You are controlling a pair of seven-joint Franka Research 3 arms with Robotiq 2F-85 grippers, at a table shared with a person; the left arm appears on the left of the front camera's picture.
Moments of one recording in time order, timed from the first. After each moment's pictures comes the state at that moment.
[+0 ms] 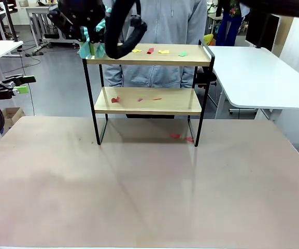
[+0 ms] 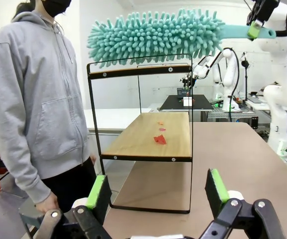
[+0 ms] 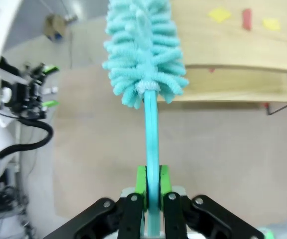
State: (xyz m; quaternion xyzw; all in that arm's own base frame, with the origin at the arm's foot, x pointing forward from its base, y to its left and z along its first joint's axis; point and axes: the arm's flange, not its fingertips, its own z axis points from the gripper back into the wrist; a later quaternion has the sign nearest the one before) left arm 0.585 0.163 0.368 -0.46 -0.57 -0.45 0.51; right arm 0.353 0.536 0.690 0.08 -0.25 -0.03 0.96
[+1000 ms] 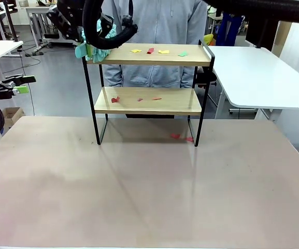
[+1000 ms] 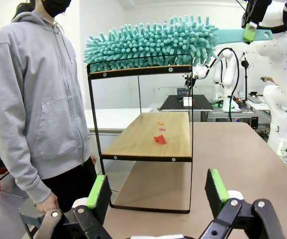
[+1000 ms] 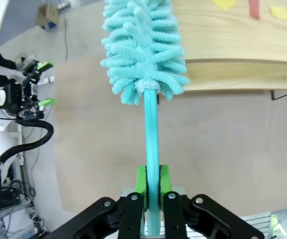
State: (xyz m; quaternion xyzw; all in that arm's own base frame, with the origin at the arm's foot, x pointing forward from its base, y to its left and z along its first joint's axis) left arm 0.585 0.163 0.368 -0.46 -0.57 -0.45 0.51; right arm 0.382 0.542 0.684 0.08 -0.20 -0.04 0.98
